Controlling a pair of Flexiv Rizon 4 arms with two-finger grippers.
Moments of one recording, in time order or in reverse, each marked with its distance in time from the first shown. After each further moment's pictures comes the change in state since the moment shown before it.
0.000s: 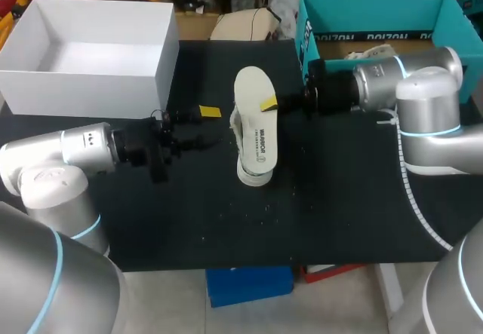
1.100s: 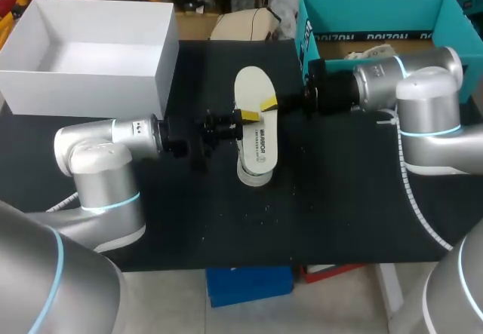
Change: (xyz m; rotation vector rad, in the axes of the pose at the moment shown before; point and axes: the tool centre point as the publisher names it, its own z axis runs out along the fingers) left arm 0.036 0.008 0.077 0.085 -0.029 -0.033; right arm 0.000 0.000 0.000 0.000 0.000 0.000
